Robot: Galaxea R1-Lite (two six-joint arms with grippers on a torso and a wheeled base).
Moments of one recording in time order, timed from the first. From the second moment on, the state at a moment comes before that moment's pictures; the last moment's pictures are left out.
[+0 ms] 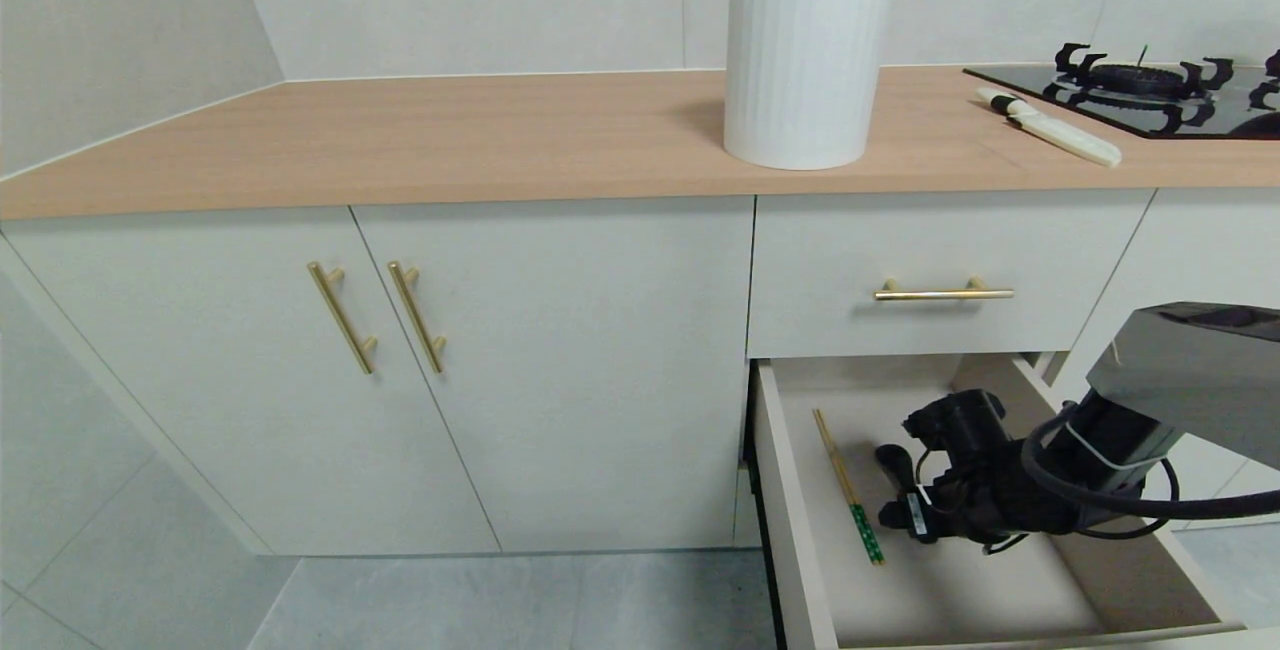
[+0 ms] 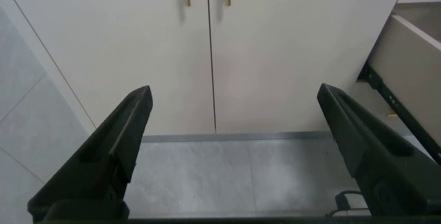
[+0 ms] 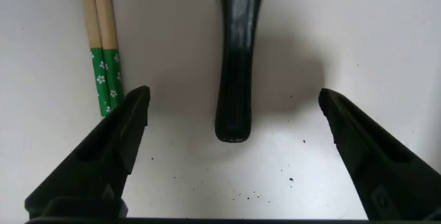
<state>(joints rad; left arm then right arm) 0.00 0.00 0.00 0.00 -0.01 0.00 0.24 2.30 -0.89 -0.42 -0.14 0.15</state>
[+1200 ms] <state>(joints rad) 0.00 0.00 0.00 0.00 -0.01 0.00 0.28 1.67 -0.87 0.04 -0.03 0.12</state>
